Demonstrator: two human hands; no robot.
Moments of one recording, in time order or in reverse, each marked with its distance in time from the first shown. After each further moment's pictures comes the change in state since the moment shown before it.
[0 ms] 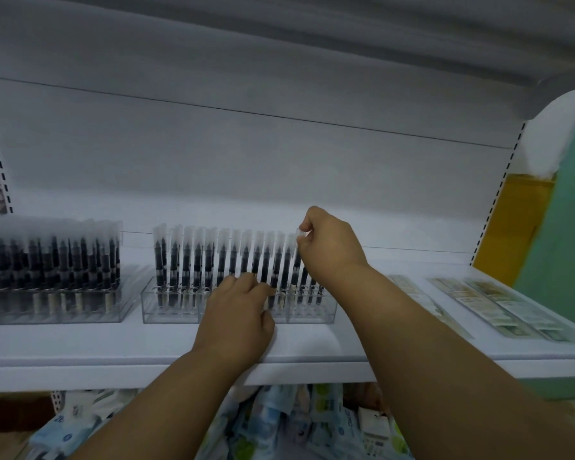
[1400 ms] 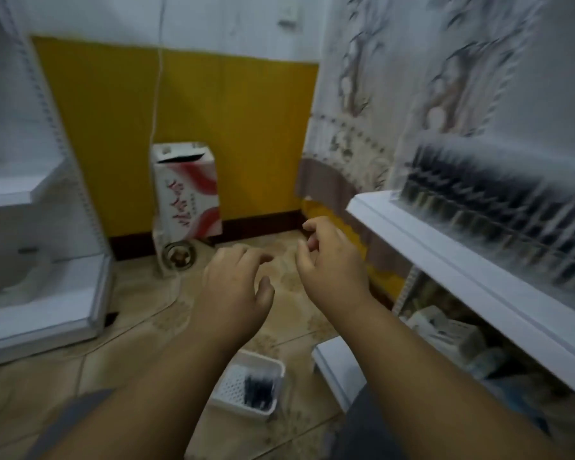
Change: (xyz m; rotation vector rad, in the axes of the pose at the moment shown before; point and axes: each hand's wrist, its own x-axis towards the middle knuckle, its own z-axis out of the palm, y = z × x) left_hand -0.322 -0.138 -0.265 0.687 0.311 -1.001; right_hand -0.221 -0.337 0.250 0.744 -0.610 -0.830
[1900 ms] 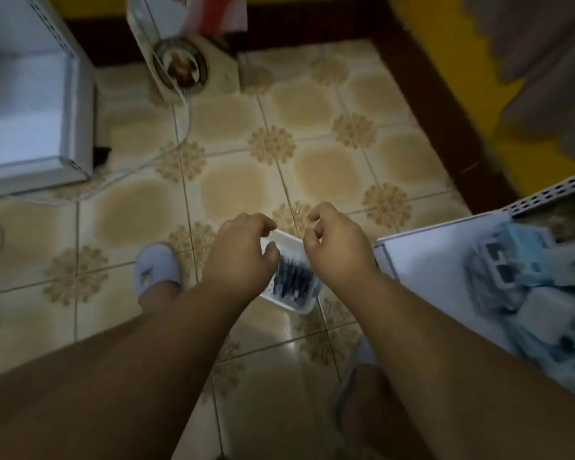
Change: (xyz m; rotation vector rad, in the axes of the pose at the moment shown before) left_hand -0.060 -0.218 0.253 -0.090 -0.552 -0.562; right_hand -0.037 0.179 0.319 -0.059 -0.690 0.378
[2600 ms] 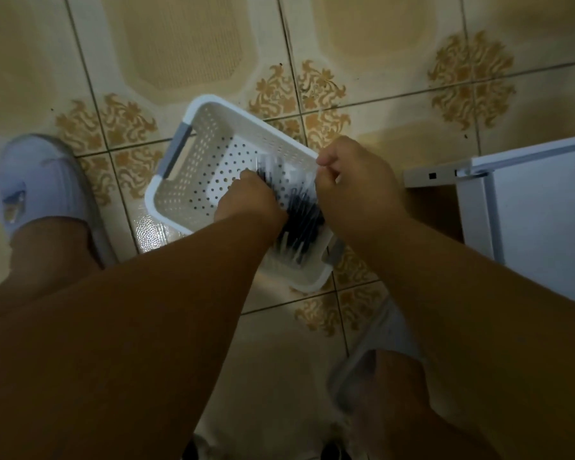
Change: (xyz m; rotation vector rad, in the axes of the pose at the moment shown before) left_hand 0.098 -0.120 0.242 0.092 -0.427 -0.638; right_hand 0.091 0.127 0.148 0.007 -0.214 0.137
